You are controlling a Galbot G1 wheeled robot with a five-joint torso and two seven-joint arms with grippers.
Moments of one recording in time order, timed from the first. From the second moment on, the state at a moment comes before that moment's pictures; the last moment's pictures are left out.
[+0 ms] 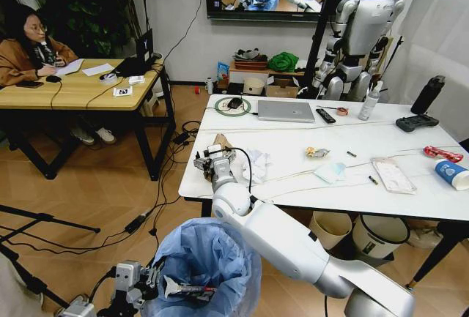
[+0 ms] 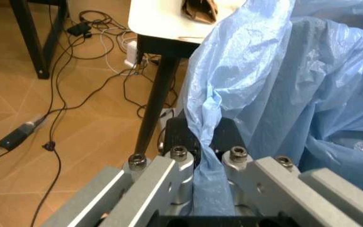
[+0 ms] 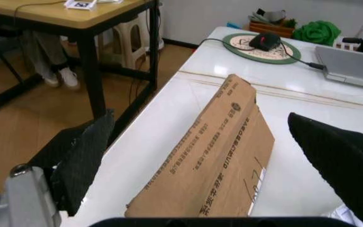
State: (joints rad) left arm 2.09 -1.13 -0.67 -2.36 -0.56 0.19 0.04; right arm -0.50 1.49 -0.43 1.33 0.58 -0.31 0.62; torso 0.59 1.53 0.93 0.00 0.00
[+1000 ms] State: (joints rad) left arm 2.09 -1.13 -0.66 -2.36 -0.56 0.19 0.05; right arm -0.50 1.51 -0.42 1.22 0.56 -0.34 0.65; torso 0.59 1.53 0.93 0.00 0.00
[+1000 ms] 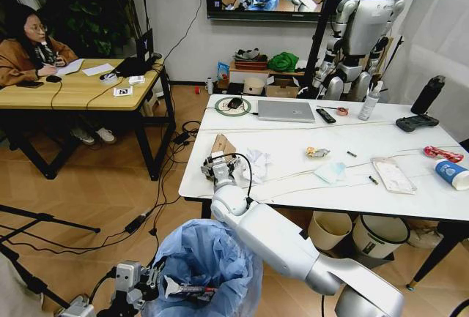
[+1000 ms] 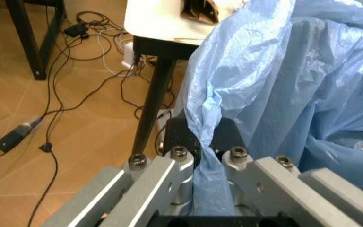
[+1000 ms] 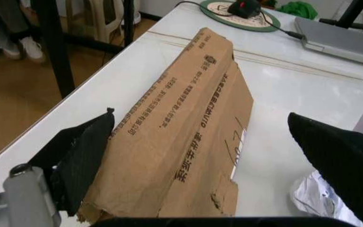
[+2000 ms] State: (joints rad) left arm 2.09 -1.13 -0.66 -2.35 -0.57 0.19 0.05; right arm -0.46 1.60 -0.45 1.14 0.54 -0.32 0.64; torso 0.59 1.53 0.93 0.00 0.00
